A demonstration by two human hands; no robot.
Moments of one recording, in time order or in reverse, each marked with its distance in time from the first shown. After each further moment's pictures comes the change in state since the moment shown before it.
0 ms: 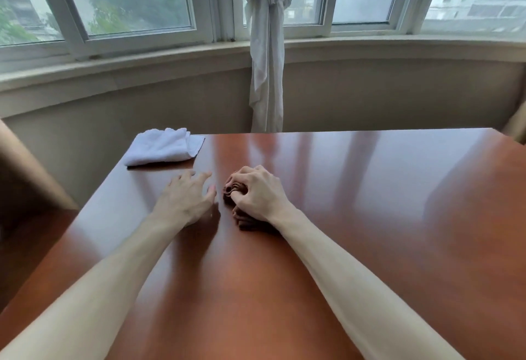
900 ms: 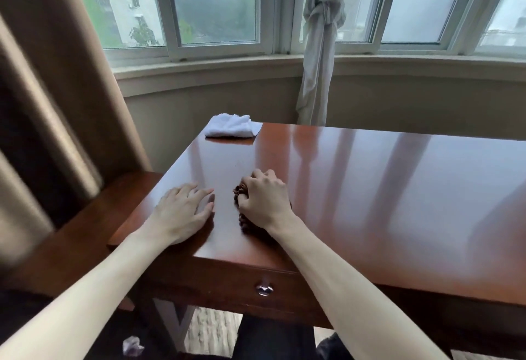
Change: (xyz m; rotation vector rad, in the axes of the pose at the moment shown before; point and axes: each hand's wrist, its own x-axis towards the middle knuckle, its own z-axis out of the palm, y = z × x) left_hand -0.212 -0.107 -0.026 0.076 0.065 -0.019; right_hand -0.113 -0.150 0.023 -0.143 0.027 -0.104
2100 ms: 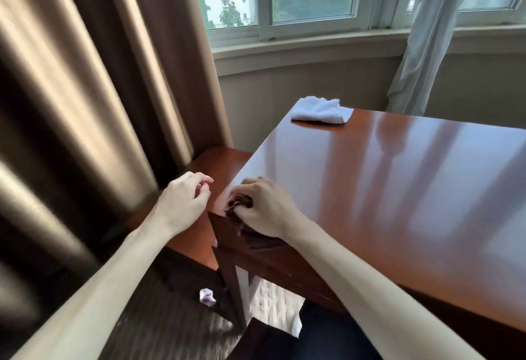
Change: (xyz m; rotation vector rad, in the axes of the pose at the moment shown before) left_hand -0.093 -0.118 -0.047 -0.278 0.251 -0.300; right_hand -0.002 -0.139 0.051 0.425 -0.199 -0.415
